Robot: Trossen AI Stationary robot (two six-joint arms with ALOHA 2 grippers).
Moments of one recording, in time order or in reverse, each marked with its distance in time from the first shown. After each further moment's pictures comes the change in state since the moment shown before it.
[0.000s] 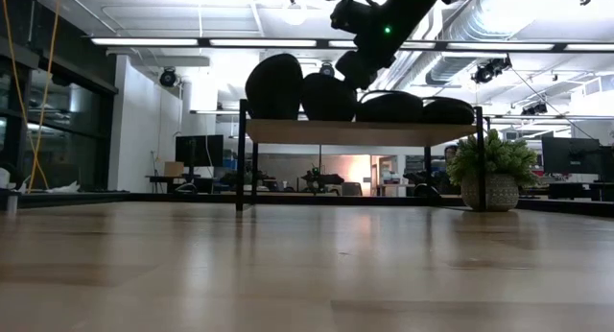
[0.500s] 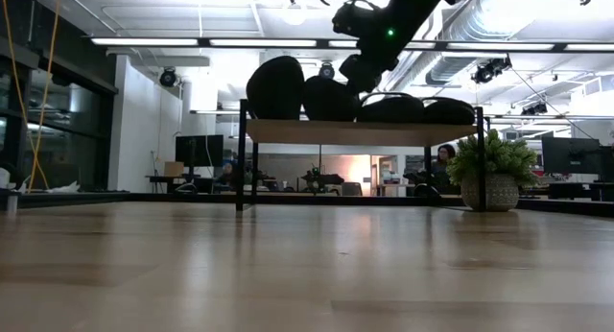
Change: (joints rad) left arm 0.000 0.000 0.000 -0.008 0.000 -0.011; right arm 0.001 0.000 0.000 -0.059 -0.014 0.038
